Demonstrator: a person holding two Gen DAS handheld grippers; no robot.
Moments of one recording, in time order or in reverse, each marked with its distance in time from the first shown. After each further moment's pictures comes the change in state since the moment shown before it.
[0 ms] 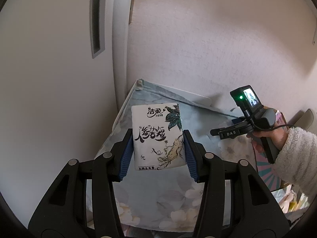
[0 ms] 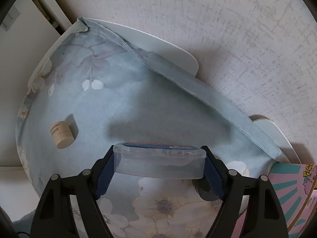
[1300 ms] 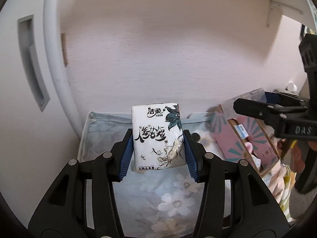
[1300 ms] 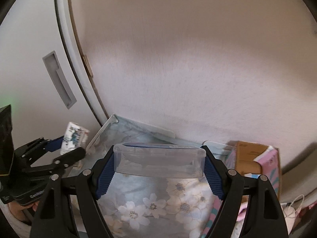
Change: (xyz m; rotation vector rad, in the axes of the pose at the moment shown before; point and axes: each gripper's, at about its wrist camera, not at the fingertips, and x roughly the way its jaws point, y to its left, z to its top) left arm -0.015 -0.056 0.036 0.257 -0.063 -0.263; right arm -0.261 0.071 -0.101 0.236 -0.588 -0.127
